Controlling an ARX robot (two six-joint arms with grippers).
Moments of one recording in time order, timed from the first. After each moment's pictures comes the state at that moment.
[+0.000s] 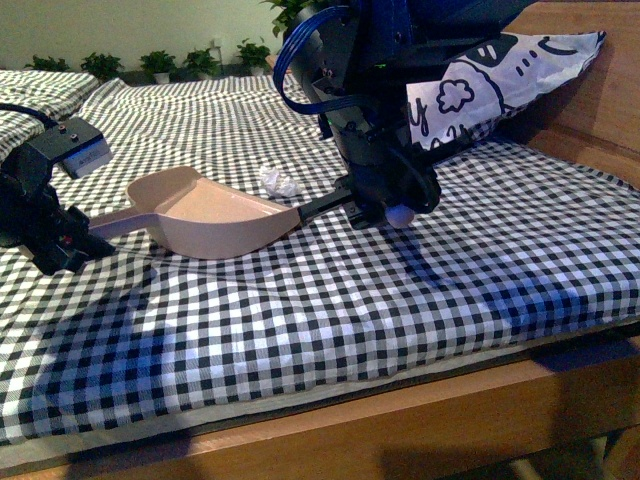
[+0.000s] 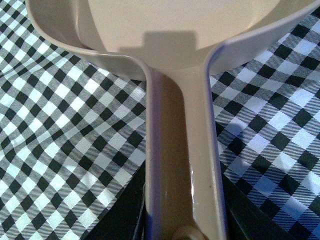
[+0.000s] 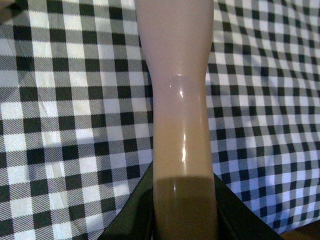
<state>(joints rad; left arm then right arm) 0.09 2.10 1.43 -0.13 0.40 0.73 0.44 2.41 2.09 -0.66 0.54 0.11</state>
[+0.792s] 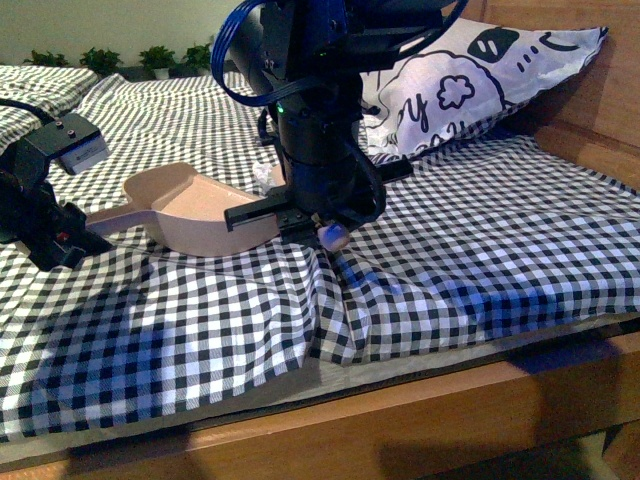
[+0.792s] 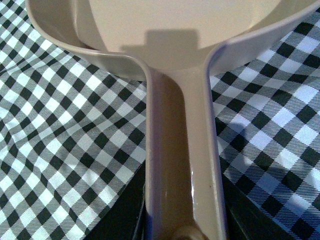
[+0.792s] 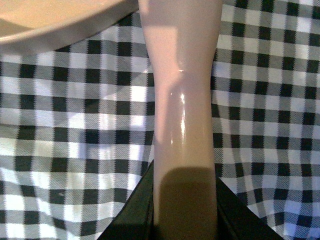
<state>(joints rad) 0.09 2.10 1.43 -0.13 0.39 0.74 0.51 2.45 2.19 -0.76 0.27 0.16</state>
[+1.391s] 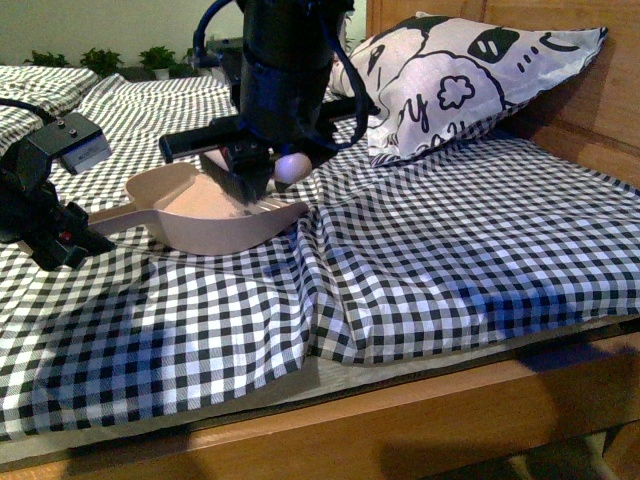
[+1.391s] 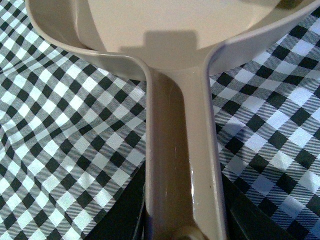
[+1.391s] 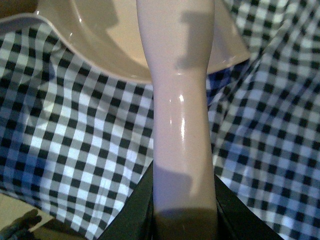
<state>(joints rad) 0.09 2.10 1.43 -0.13 0.39 0.73 0.54 2.34 2.25 -0.81 0.12 0.01</state>
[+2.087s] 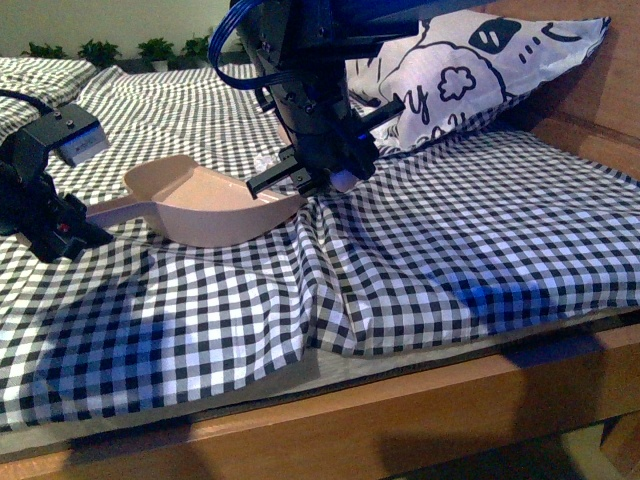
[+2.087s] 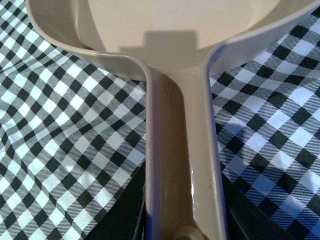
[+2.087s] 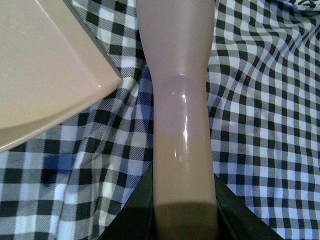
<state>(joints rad) 0.09 2.10 1.43 -0.13 0.40 0.73 0.48 2.63 2.52 -0.75 0.50 -0.07</state>
